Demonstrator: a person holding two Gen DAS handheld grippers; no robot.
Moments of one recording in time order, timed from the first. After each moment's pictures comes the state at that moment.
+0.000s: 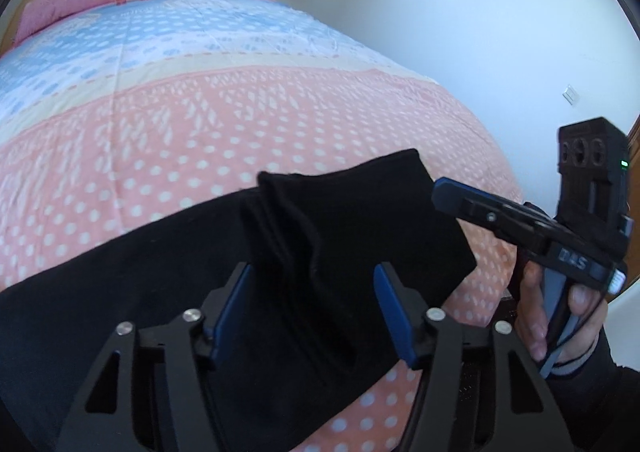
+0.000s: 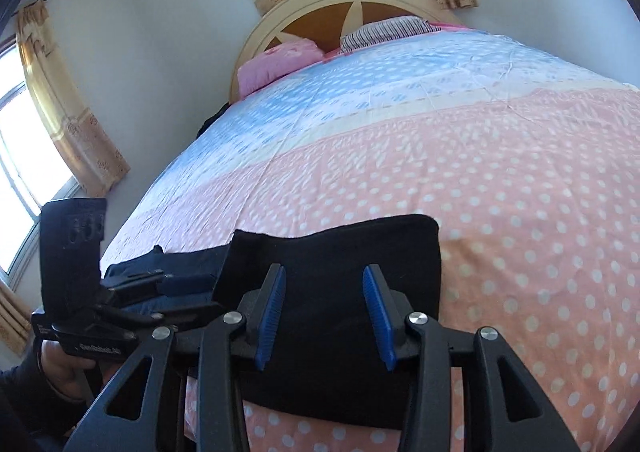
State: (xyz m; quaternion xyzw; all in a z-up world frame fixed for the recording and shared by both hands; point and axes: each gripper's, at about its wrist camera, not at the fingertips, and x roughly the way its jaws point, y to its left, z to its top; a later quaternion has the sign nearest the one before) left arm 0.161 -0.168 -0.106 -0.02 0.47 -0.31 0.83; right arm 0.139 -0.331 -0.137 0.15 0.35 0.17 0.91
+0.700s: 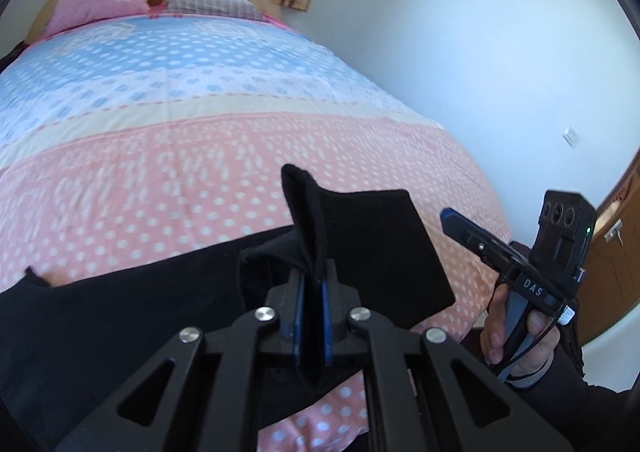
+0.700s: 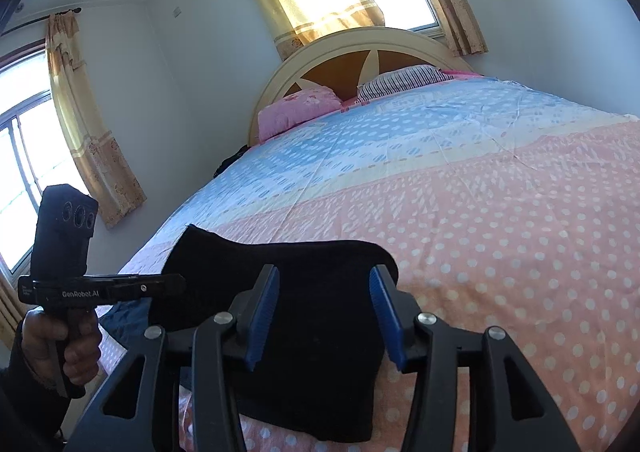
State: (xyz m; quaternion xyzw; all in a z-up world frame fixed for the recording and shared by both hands) left arm 0.145 -0.096 -0.050 -0.08 0.43 -0.29 0.85; right arm 0.123 -0.330 -0.114 0.15 0.26 0.19 0.94
